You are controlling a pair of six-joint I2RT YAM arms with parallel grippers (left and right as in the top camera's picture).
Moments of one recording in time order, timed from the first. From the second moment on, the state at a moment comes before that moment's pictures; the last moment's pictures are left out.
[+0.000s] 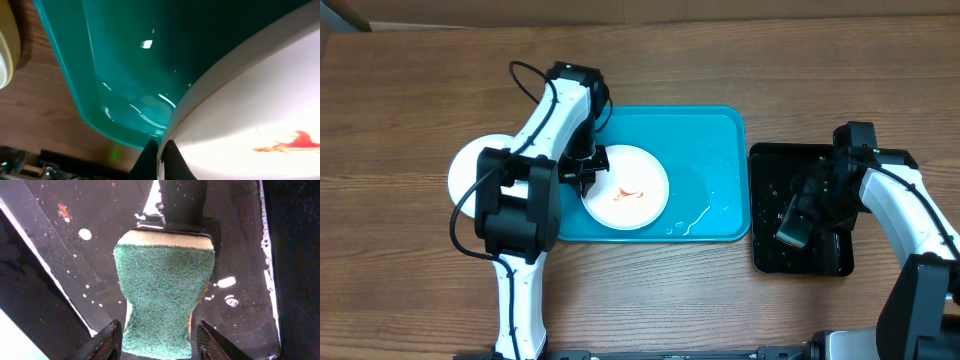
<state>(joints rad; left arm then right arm) -0.25 2.28 1.83 -1.57 -0.02 -0.47 -0.10 1.61 1.00 -0.96 -0.12 0.31</state>
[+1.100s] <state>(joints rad) -0.32 2.17 1.60 -1.41 -0.01 -0.49 -0.10 1.61 1.00 -0.96 -0.12 0.30</state>
